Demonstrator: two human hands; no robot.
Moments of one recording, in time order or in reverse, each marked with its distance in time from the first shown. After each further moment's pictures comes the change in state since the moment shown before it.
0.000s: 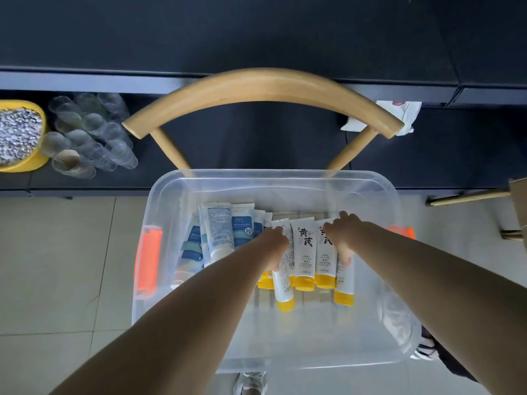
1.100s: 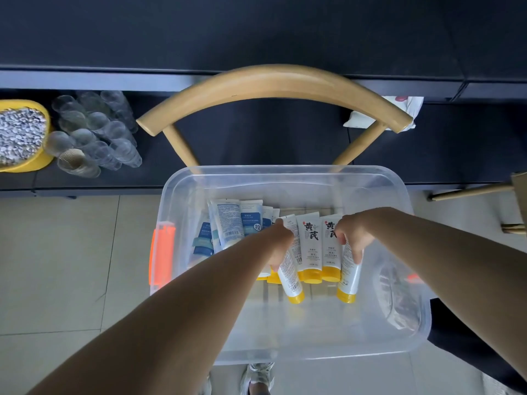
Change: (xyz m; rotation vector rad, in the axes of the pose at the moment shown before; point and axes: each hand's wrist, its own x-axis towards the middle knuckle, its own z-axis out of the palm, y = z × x) left_hand -0.020 -0.007 -0.016 -0.067 -0.096 0.024; right_hand -0.021 0.007 -0.024 0.144 -0.239 -0.064
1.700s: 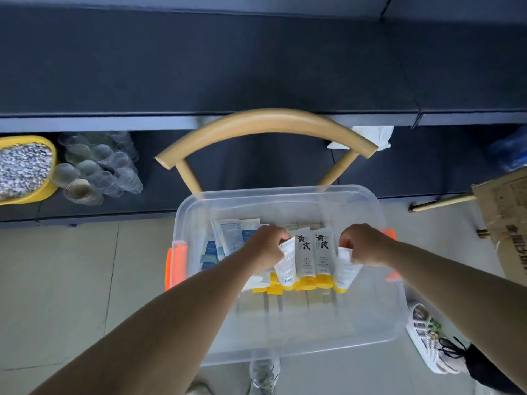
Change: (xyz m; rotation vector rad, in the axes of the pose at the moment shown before) left_hand -0.051 -0.003 -0.019 -0.592 0.373 -0.019; right_hand -0.057 0.004 0.031 0.503 0.418 0.114
